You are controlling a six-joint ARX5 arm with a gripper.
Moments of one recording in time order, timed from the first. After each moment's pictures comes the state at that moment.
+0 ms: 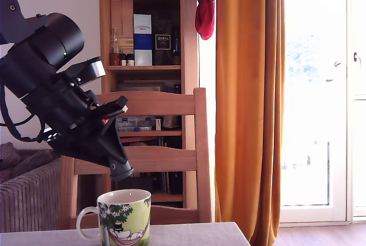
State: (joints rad) arm -0.42 1.69 0.82 0.03 0.28 -0.10
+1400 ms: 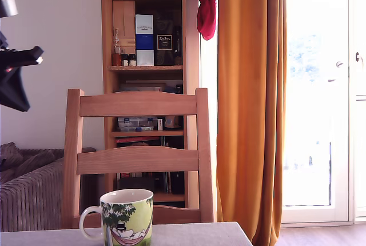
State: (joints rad) arm -0.14 1.23 0.68 -0.14 0.10 -0.01
